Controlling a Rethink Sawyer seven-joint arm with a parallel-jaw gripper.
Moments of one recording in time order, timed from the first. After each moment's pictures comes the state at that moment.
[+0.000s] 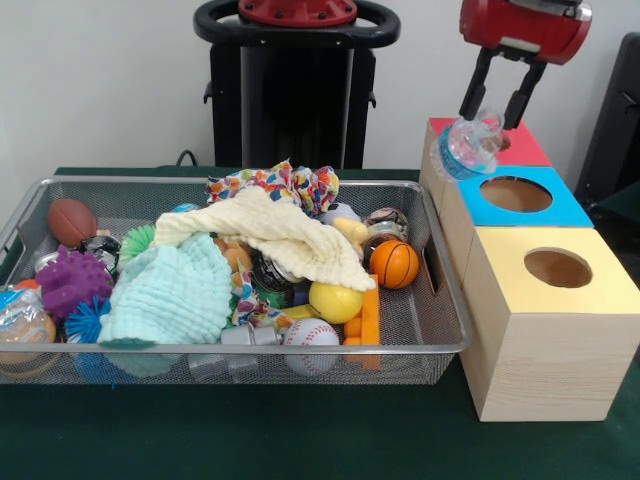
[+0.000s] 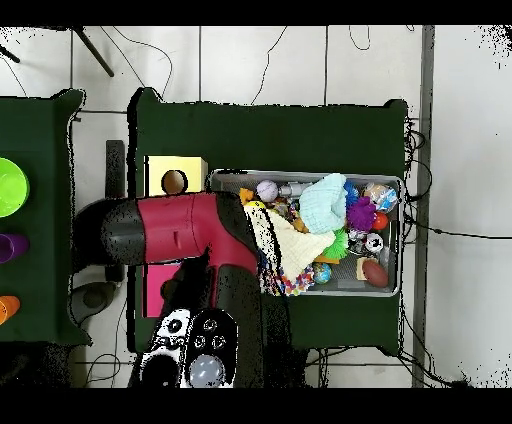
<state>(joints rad) 0.14 -0.79 -0.16 1.49 -0.11 0.86 1.93</state>
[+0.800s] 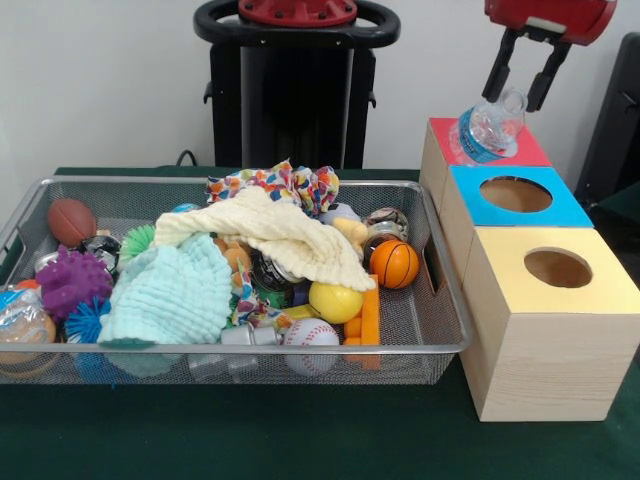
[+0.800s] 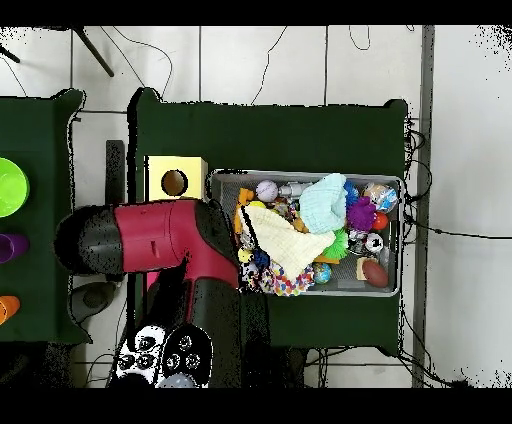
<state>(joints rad) 0.20 -0.80 -0.19 1.49 -0.09 0.87 1.93</state>
